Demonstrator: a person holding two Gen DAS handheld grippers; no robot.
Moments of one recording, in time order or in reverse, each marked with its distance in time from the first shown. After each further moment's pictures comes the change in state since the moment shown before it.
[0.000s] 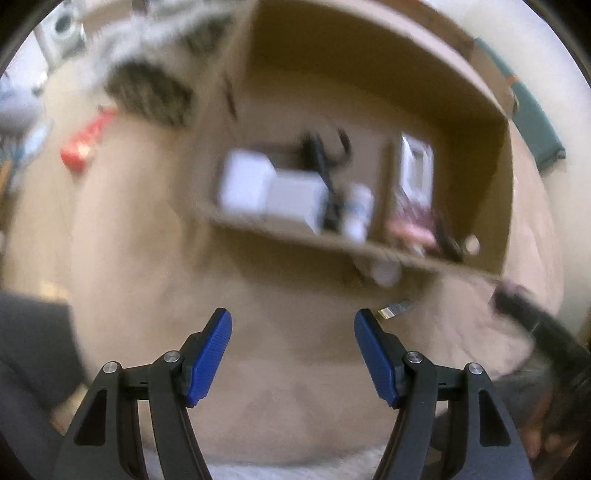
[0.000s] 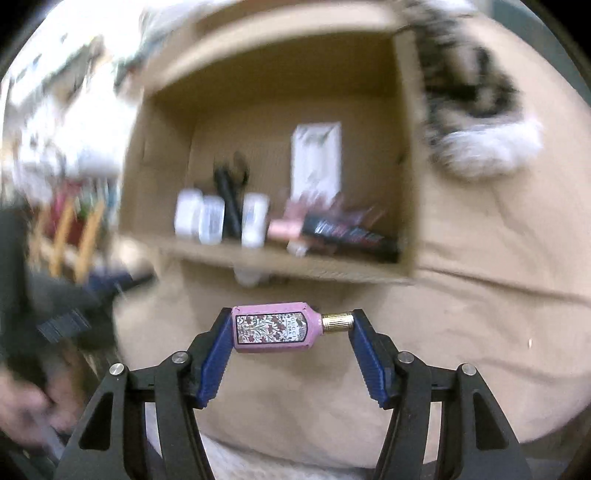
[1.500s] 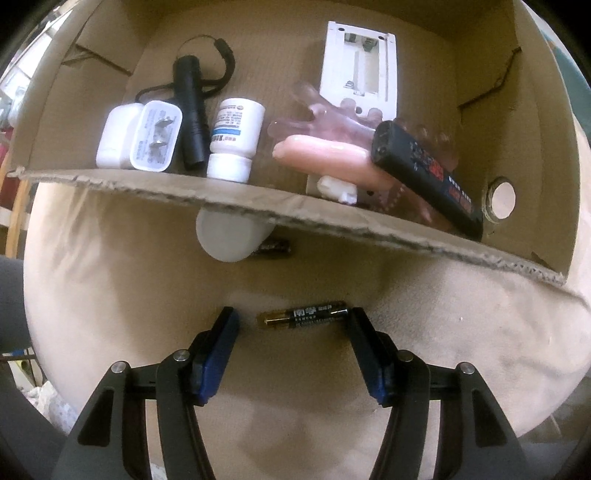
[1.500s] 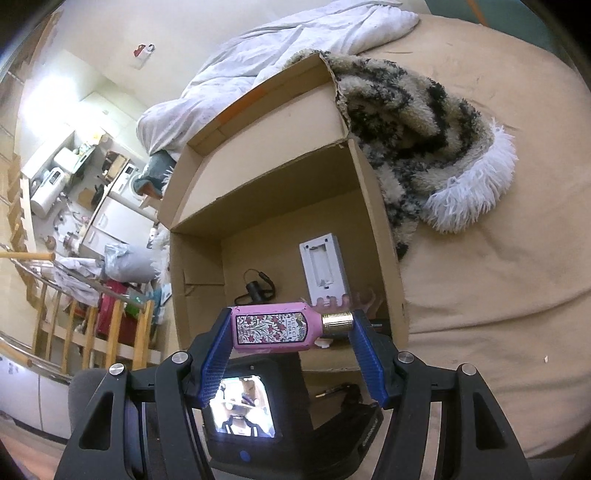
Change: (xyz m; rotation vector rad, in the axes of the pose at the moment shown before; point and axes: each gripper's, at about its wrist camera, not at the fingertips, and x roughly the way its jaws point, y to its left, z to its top) left arm 0.106 -0.127 -0.014 -0.030 0.037 0.256; right arm -0.029 -0.044 0.044 0.174 -0.176 0.176
